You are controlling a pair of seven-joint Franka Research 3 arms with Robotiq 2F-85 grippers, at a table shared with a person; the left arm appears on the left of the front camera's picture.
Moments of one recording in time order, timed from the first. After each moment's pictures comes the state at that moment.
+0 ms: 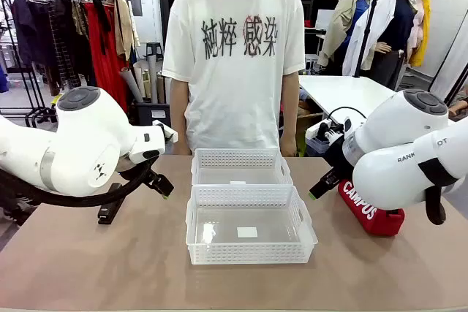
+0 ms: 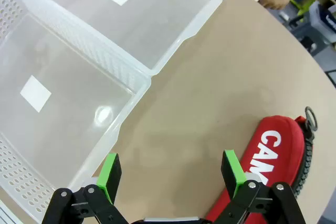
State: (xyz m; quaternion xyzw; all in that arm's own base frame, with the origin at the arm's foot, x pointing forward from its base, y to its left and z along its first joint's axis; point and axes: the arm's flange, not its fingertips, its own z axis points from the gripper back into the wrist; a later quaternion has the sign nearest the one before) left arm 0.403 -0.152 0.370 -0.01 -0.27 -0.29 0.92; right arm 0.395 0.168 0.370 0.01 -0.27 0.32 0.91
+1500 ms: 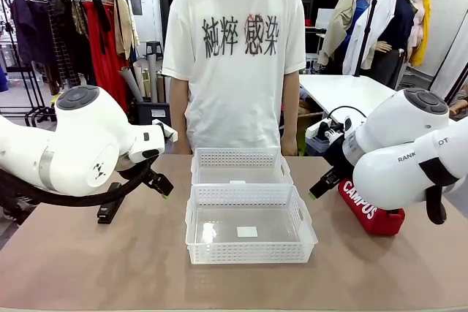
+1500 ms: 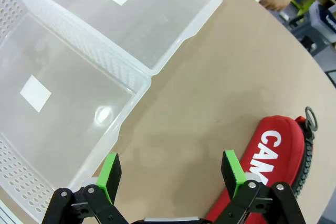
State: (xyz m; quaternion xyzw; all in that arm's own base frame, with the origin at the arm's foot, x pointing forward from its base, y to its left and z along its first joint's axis) left arm 0.403 -0.152 0.370 -0.01 -0.27 -0.29 0.92; right arm 0.395 0.168 0.370 0.01 -0.27 0.32 0.91
